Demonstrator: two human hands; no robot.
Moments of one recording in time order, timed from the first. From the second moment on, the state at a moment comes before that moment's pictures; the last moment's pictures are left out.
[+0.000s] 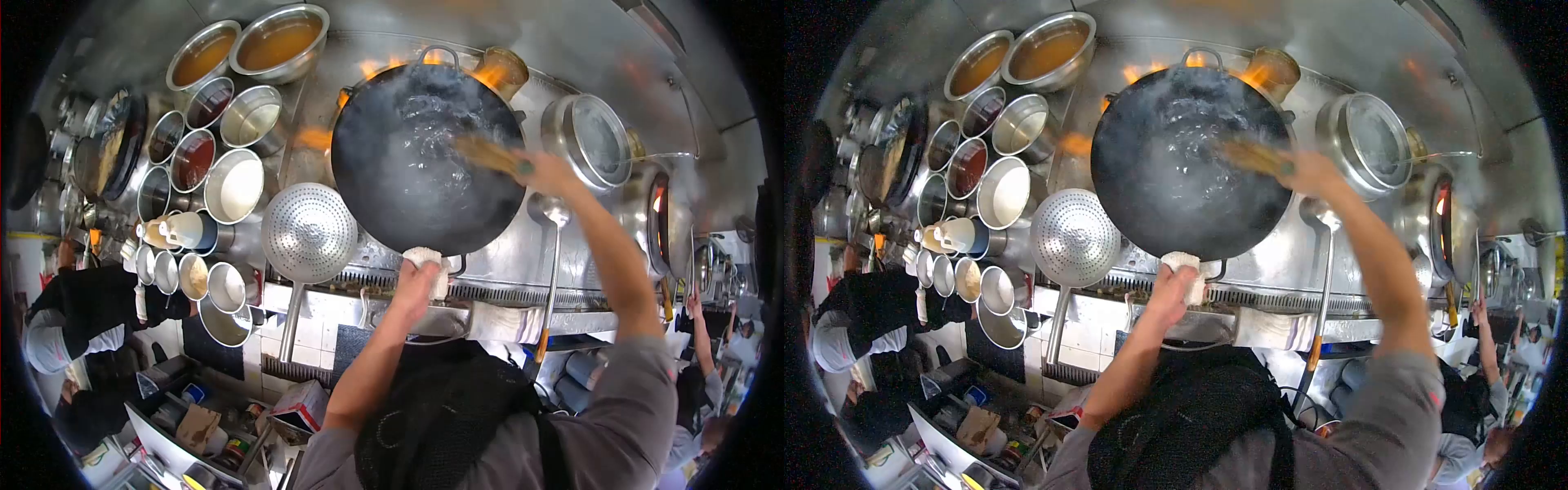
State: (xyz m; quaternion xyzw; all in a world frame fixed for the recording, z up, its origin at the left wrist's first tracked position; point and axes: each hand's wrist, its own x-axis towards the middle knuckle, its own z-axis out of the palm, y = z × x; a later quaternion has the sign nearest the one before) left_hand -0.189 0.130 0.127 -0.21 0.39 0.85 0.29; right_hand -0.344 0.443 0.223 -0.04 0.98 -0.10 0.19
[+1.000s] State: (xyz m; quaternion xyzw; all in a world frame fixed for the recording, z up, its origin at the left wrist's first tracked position) left_hand -0.192 0.134 0.092 -0.25 0.48 0.81 0.22; right_hand -0.234 0.353 0.214 -0.08 0.95 -0.14 0.28
